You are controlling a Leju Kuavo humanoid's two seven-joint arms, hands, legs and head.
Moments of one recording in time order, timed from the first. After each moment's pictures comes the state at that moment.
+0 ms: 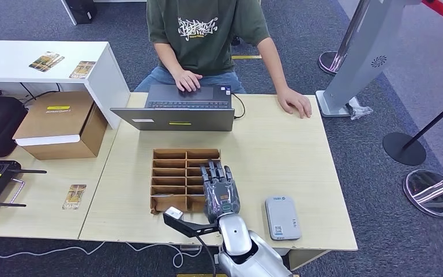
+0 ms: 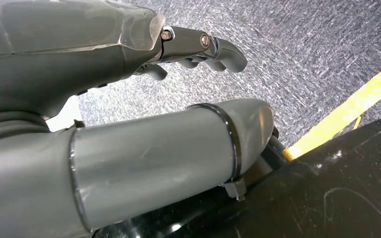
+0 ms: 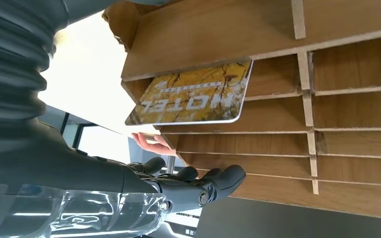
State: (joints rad) left arm -0.04 -0.27 0.65 -0.23 -1.49 0.25 0.06; right arm -0.38 0.28 0.64 -0.81 1.36 -0.28 0.30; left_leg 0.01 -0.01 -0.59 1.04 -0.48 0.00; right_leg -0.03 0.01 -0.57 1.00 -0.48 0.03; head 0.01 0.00
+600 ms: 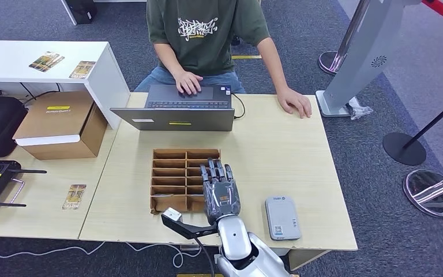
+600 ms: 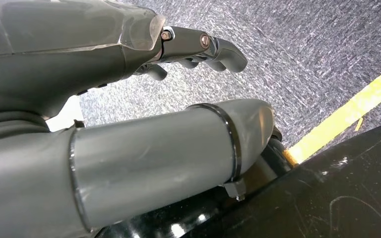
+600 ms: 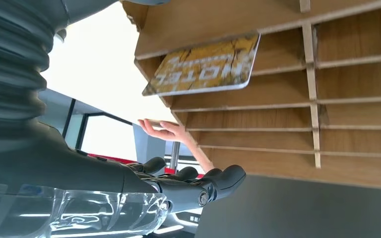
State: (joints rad) left arm -0.04 -0.27 0.66 -0.23 -1.49 0.25 0.06; right arm -0.33 0.26 0.64 -0.94 1.42 -0.22 0.34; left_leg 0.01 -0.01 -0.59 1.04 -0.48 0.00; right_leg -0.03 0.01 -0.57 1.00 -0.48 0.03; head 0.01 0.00
